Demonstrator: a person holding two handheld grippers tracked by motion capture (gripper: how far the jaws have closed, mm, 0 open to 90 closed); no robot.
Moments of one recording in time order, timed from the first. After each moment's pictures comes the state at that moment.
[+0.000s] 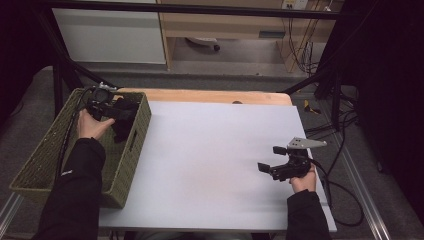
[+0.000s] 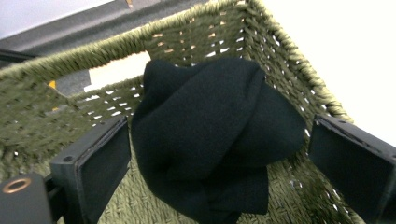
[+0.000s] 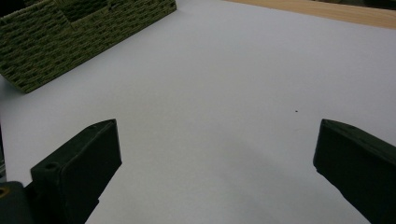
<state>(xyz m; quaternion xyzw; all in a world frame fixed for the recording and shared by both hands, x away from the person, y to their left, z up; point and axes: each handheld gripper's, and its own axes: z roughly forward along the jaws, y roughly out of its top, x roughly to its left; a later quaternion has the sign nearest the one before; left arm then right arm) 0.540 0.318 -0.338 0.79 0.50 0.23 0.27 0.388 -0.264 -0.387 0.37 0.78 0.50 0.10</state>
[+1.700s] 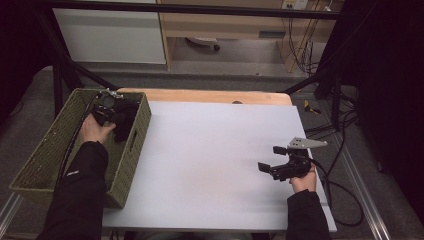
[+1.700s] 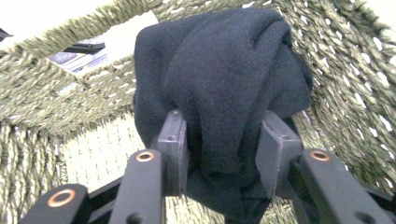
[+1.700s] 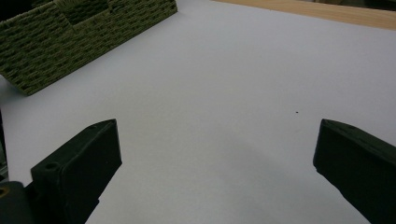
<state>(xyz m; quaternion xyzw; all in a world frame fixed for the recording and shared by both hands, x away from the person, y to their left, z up) 0.540 0.310 -0.355 0.80 0.50 0.27 0.20 0.388 -0.265 -0.387 0.37 0.78 0.50 0.10</state>
